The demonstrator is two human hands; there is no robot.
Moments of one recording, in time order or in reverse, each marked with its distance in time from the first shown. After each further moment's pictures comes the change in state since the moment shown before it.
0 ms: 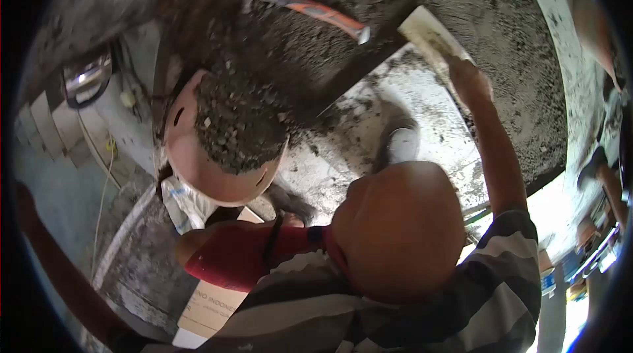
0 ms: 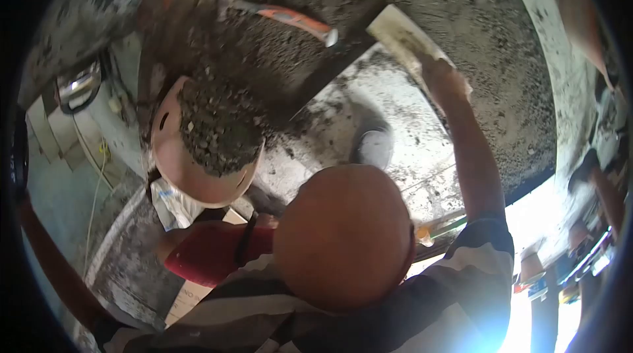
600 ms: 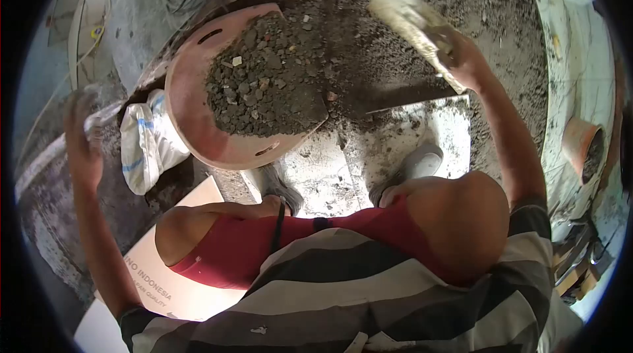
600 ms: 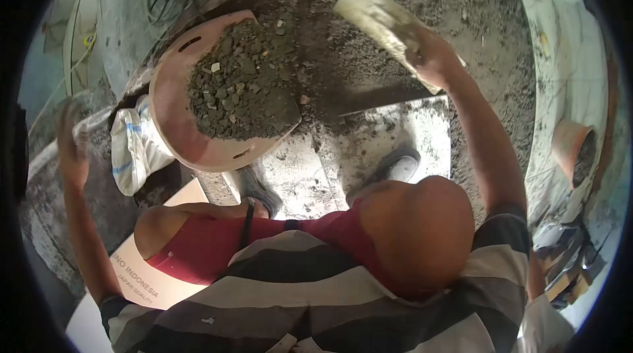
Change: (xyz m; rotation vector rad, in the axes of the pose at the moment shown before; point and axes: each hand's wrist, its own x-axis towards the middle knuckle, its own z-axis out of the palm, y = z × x) left_hand -0.396 0.058 -0.051 -0.499 -0.768 -0.492; right_hand 0.069 -0.252 -0.137 0.289 0.006 -0.726
